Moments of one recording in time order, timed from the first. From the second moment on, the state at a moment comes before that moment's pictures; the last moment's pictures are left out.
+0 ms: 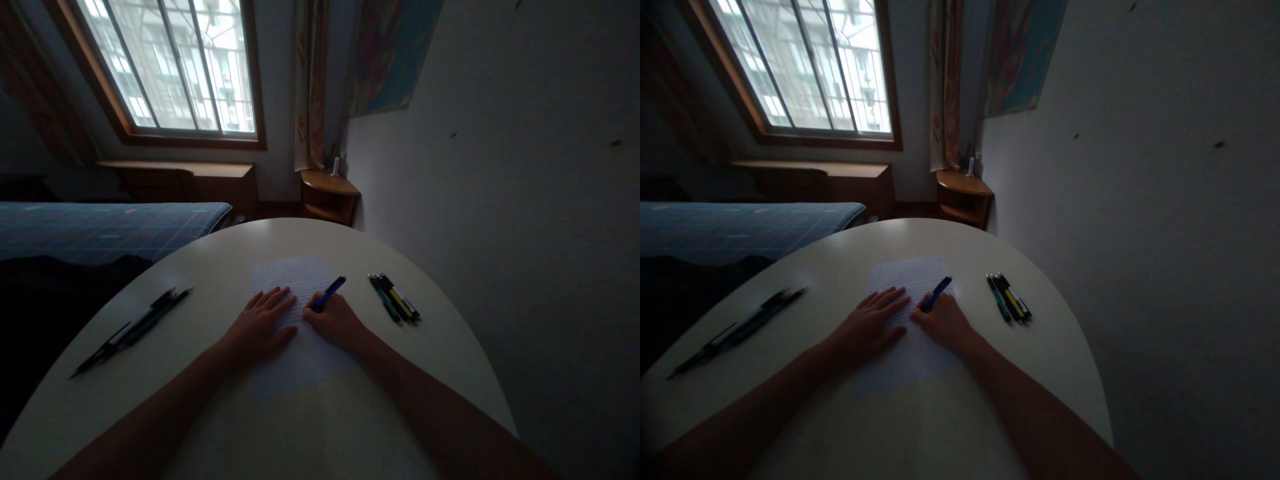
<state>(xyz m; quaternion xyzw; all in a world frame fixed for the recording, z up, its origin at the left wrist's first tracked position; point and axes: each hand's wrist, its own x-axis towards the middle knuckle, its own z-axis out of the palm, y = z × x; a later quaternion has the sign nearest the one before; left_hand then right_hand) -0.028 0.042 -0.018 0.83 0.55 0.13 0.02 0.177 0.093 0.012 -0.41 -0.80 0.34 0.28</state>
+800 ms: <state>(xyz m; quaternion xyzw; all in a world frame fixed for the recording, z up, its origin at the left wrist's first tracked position) -0.029 0.043 -0.019 0.82 0.55 0.13 0.02 0.176 0.092 0.010 -0.44 -0.77 0.36 0.30</state>
